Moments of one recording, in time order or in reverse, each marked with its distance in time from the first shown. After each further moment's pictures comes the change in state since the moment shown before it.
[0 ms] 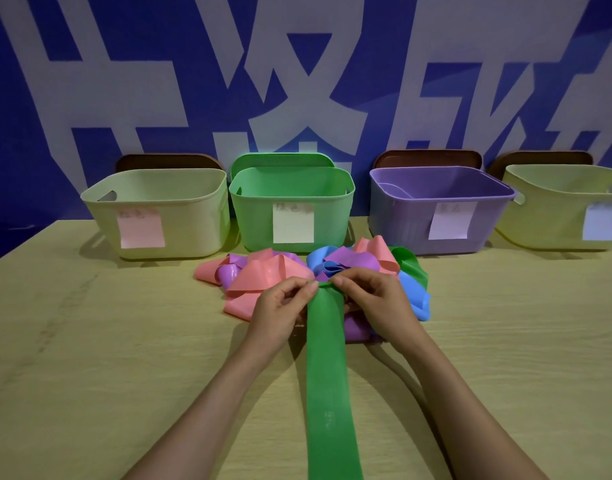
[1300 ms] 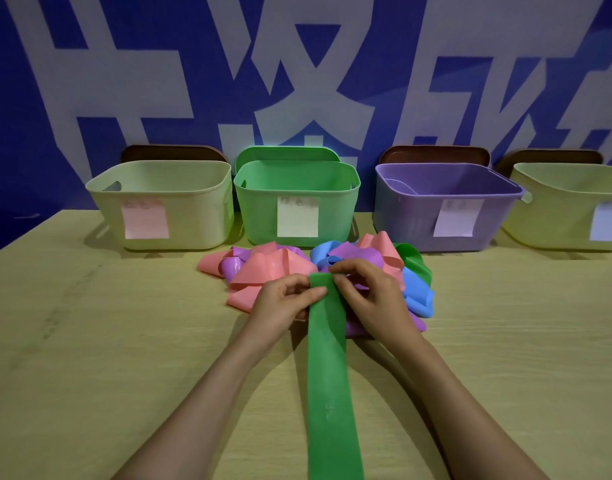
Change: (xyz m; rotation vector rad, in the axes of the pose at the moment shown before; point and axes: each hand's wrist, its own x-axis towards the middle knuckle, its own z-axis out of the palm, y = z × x) left_hand 0.003 0.004 -0.001 -0.088 -0.046 -0.138; right_hand -0.001 0.008 0.008 -0.293 0.088 -0.292
